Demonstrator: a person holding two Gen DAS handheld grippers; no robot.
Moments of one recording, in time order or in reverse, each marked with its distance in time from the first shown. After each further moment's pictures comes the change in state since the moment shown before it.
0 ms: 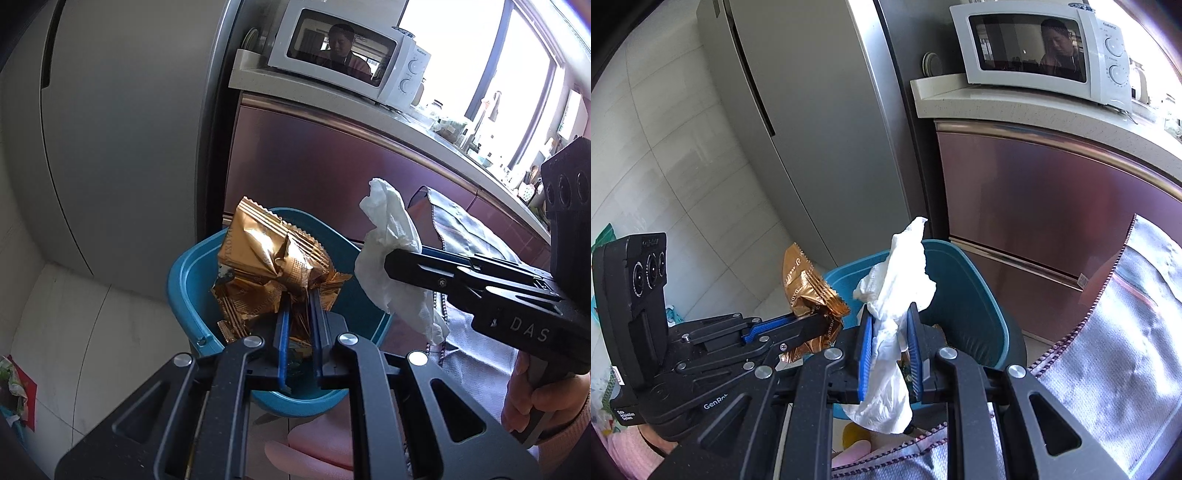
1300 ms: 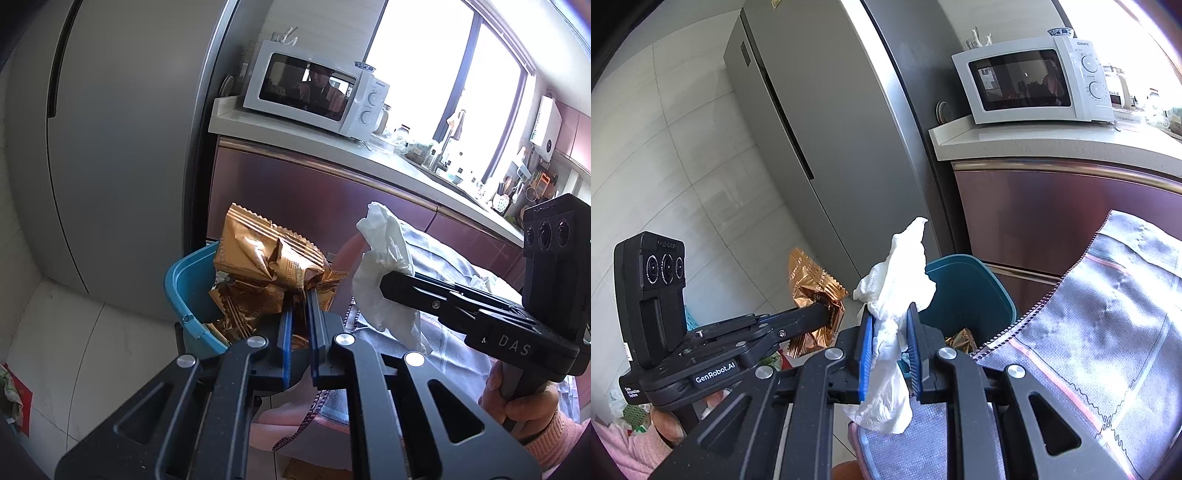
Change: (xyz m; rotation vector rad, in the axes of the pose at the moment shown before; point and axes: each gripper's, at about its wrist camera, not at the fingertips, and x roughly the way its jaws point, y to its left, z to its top) left arm -0.113 -0.039 -0.016 0.042 -0.129 -0.077; right arm -0.086 0.009 -0.036 0.043 -0.177 0.125
